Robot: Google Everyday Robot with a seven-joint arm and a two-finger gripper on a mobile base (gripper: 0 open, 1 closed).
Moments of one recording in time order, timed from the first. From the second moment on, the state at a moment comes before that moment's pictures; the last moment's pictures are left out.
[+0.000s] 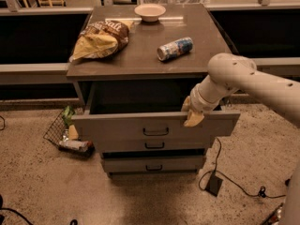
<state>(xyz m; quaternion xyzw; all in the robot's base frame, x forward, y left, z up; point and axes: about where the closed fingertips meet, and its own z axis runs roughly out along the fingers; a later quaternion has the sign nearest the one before) 0.628 -0.142 0.657 -0.73 0.66 0.05 0.19</state>
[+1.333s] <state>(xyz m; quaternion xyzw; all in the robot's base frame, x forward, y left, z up) 0.591 -0.138 0.660 -0.75 0.64 0.11 0.10</state>
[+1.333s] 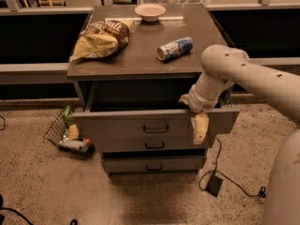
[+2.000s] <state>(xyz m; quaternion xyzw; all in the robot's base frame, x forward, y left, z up) 0.541 -0.151 0.656 -0.75 0.65 0.13 0.05</state>
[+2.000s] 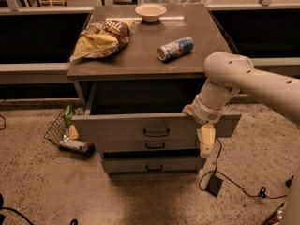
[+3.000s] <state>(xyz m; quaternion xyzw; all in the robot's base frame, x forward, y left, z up) 0.512 -0.163 0.684 -0.75 0.65 0.10 0.06</state>
